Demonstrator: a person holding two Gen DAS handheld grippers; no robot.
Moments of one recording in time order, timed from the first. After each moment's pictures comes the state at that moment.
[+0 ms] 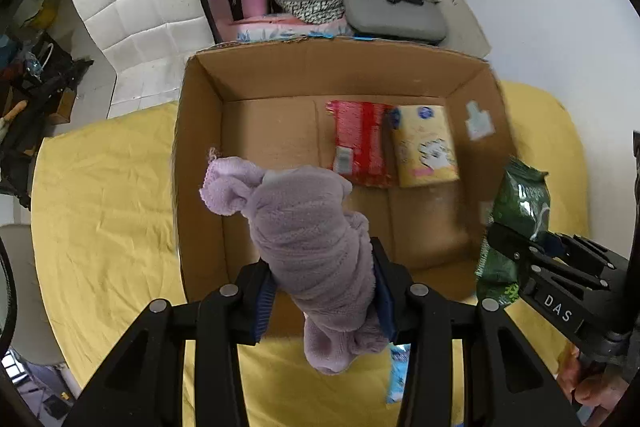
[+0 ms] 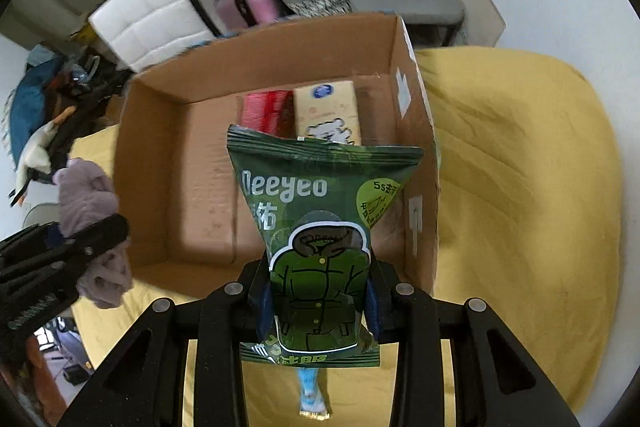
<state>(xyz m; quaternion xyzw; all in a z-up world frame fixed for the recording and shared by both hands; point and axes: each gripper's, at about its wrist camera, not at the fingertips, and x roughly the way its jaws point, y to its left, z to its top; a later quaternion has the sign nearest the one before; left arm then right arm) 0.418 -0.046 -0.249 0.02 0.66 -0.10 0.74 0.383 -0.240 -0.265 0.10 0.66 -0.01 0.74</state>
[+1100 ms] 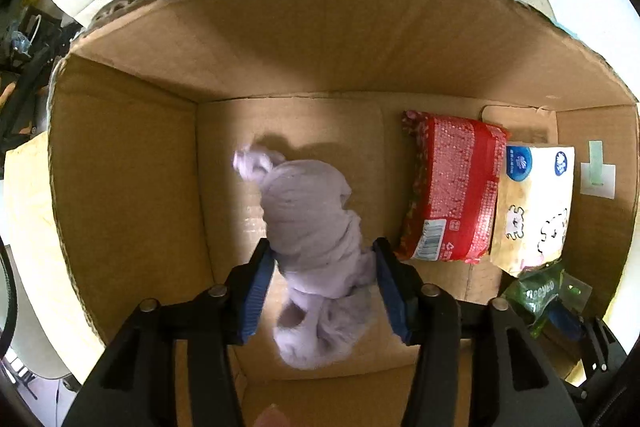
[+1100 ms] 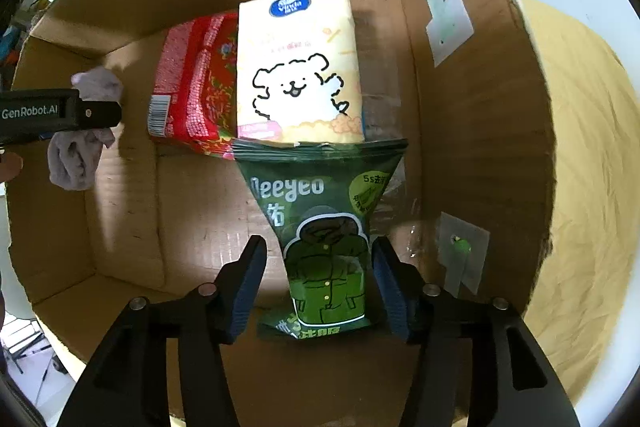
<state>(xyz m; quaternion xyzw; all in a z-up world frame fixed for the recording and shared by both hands) 0.516 -0.044 -0.375 0.04 0.75 -0.07 0.66 0.413 -0.228 -0.371 0.06 0.72 -0.03 0.69</state>
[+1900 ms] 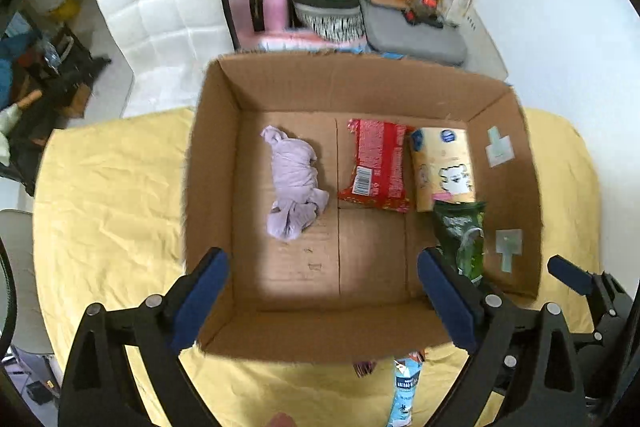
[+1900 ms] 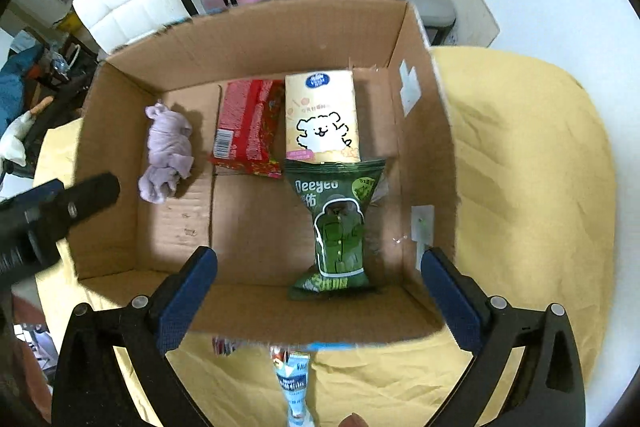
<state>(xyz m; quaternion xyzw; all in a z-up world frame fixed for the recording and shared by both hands) 0.403 -0.037 -0.236 0.01 0.62 -0.07 0.78 0.368 -0.210 -0.255 0.06 0.64 -0.02 0.76</state>
